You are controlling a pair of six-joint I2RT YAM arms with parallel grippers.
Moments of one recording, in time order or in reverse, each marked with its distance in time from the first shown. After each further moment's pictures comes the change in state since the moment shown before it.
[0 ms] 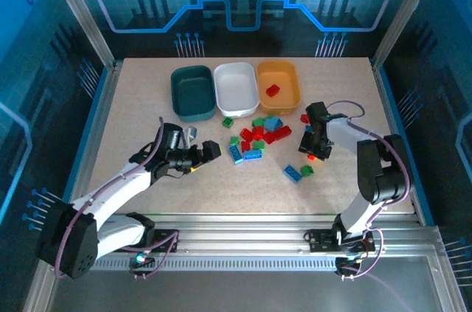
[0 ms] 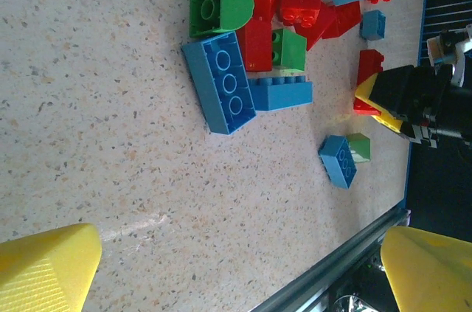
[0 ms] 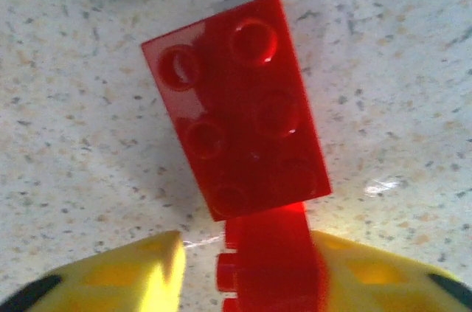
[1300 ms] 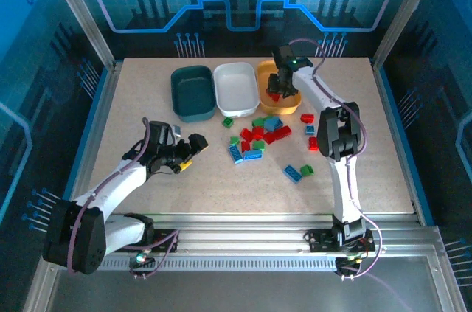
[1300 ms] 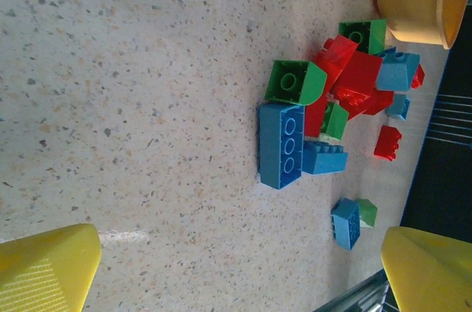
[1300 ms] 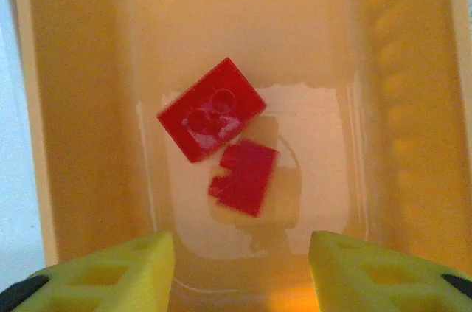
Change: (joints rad) left arm 0.173 0.032 -0.012 -0.017 0.010 -0.079; right arm 0.123 0.632 1.157 -0.219 0.073 -0.241
